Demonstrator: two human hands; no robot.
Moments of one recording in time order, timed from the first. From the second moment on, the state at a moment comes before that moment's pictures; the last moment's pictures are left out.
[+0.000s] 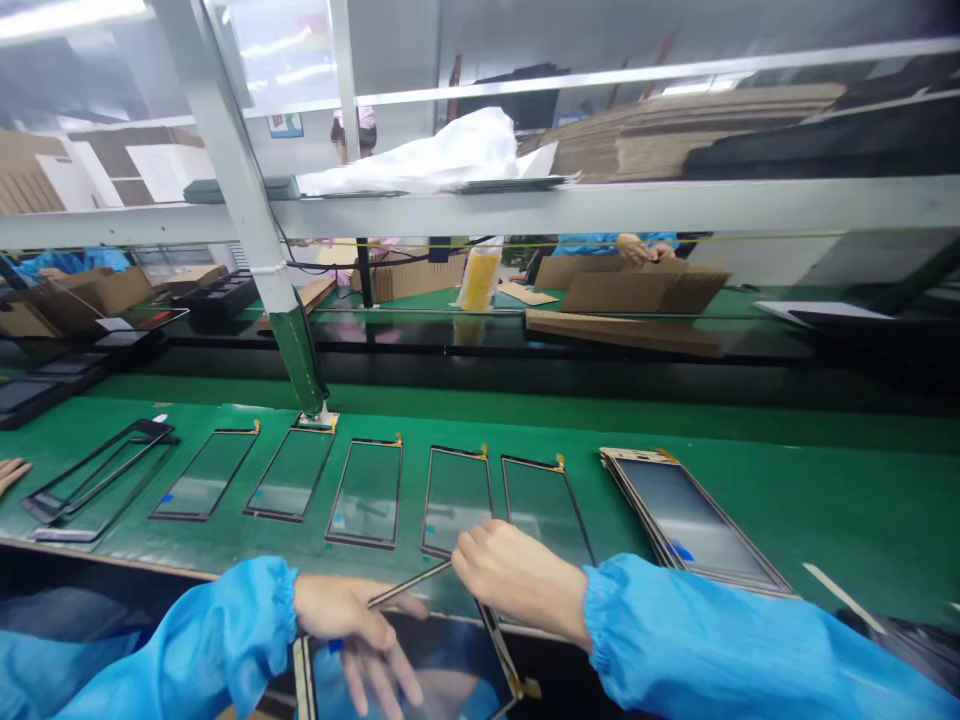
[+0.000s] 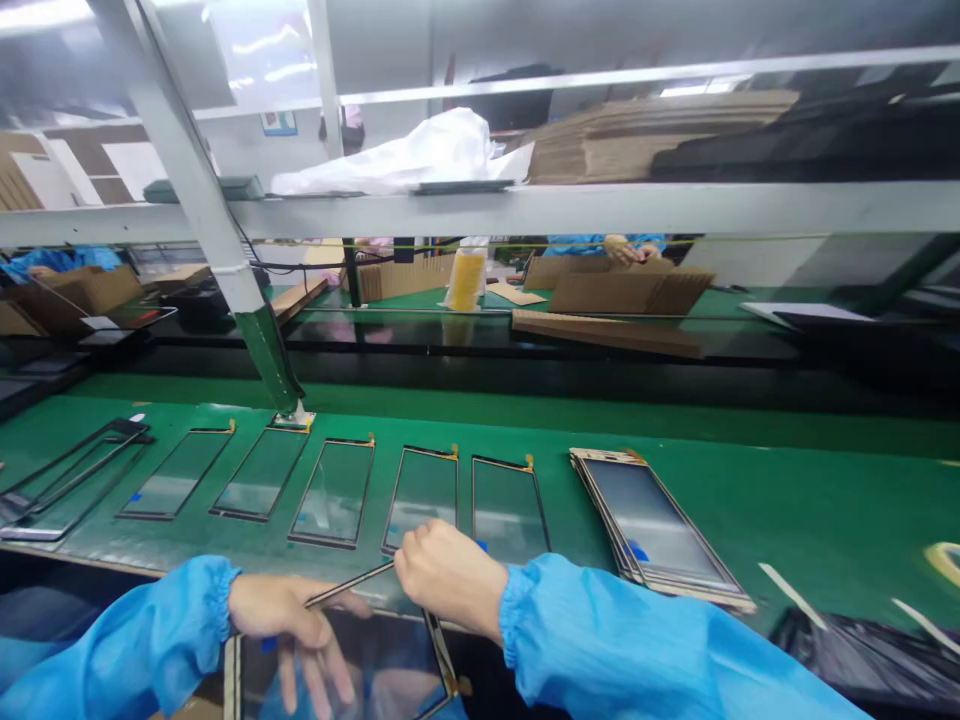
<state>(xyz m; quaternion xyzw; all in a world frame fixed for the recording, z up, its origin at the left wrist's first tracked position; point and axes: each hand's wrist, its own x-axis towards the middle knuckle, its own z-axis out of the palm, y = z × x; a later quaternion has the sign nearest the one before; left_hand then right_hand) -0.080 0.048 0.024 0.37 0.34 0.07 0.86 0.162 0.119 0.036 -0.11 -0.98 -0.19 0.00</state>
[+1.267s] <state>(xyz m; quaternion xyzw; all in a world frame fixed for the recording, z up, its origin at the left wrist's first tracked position) -0.065 0.098 0.038 0.23 0.38 0.51 0.74 0.388 0.021 -0.048 -0.75 -0.62 0.05 0.25</state>
